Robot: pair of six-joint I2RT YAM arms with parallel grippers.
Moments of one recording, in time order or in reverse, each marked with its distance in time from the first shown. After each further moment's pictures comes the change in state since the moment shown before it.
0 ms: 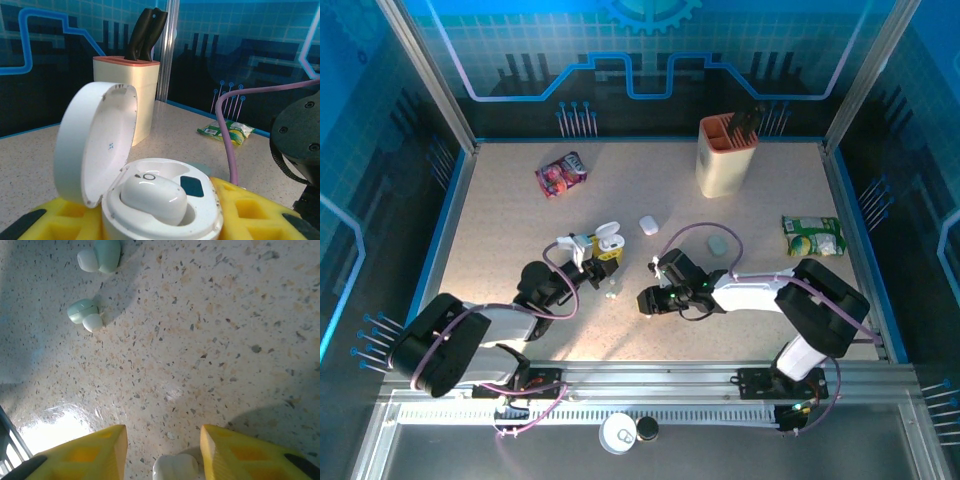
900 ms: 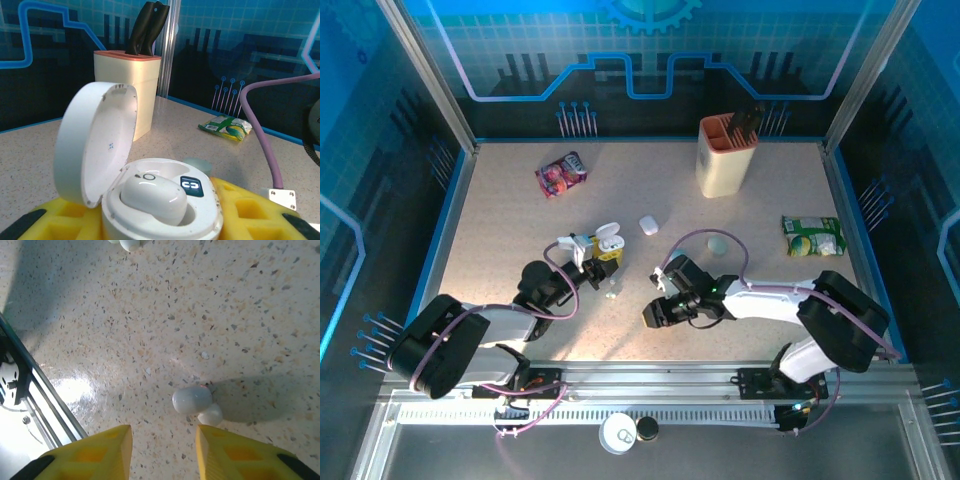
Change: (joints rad) left arm 0.001 -0.004 0.000 -0.024 -0.001 0.001; right arm 0.021 -0.135 -0.056 -0.115 -0.108 -0.061
